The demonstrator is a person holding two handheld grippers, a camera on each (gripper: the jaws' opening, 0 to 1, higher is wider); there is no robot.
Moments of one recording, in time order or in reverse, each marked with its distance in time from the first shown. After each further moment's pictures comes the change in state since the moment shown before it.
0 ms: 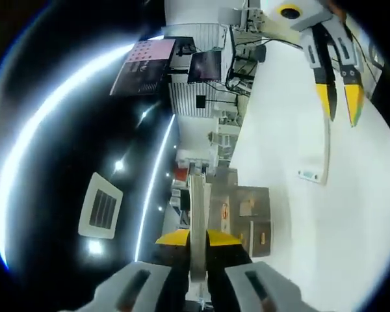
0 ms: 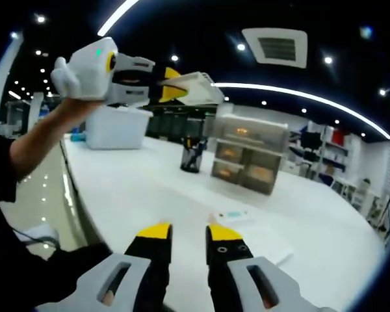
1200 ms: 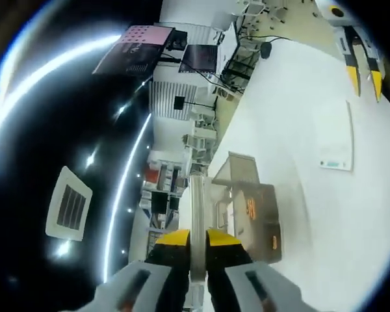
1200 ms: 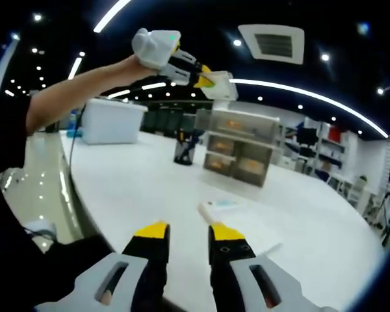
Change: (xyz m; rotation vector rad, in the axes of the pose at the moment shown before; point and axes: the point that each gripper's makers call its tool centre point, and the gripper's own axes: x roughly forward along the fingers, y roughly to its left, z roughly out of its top) left arm 0.105 0.034 -0.036 -0.098 -0.035 -0.233; right arm -0.012 -0.018 -0.016 0.005 0.035 -0.027
